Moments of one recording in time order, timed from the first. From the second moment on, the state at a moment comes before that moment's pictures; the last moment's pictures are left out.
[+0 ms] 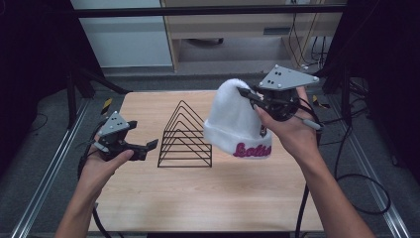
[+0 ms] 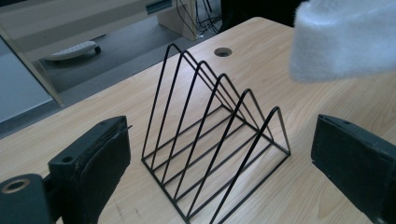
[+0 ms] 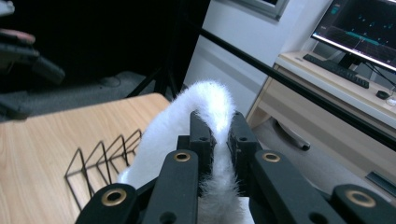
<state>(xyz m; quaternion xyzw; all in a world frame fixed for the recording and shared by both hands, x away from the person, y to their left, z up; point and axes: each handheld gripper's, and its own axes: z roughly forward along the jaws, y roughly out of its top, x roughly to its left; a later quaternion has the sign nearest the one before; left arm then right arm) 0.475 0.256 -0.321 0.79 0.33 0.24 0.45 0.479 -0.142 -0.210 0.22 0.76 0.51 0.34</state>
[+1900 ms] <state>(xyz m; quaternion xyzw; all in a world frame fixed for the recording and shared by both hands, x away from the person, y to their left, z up) 0.511 0.239 -0.302 0.78 0.34 0.23 0.48 0.532 -0.023 -0.168 0.18 0.74 0.56 0.33</state>
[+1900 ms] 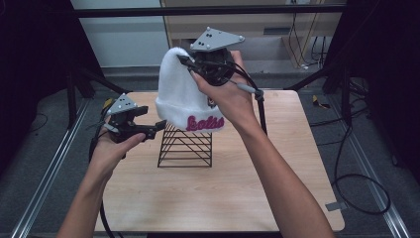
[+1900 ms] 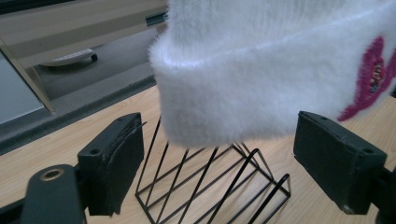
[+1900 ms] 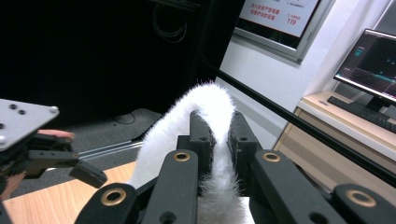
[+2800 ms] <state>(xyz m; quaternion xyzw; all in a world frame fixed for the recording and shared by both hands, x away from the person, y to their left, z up) 0.532 0.242 -0.313 0.79 0.33 0.18 0.49 0.525 -0.008 -0.170 0.15 0.74 0.59 0.30</state>
